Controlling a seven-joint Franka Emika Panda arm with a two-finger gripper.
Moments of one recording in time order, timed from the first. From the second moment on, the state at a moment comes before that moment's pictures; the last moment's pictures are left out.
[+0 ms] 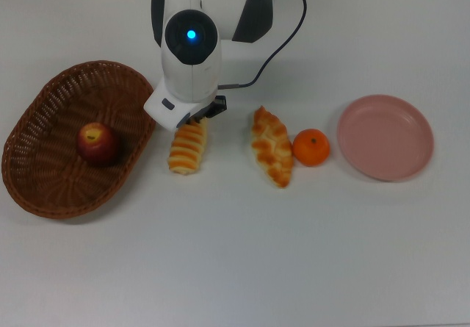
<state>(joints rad) 0.09 0.39 -0.01 -1.76 -0.08 1.98 -0.04</state>
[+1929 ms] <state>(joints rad) 0.65 0.40 0.06 -1.65 -0.16 1.98 0.40</state>
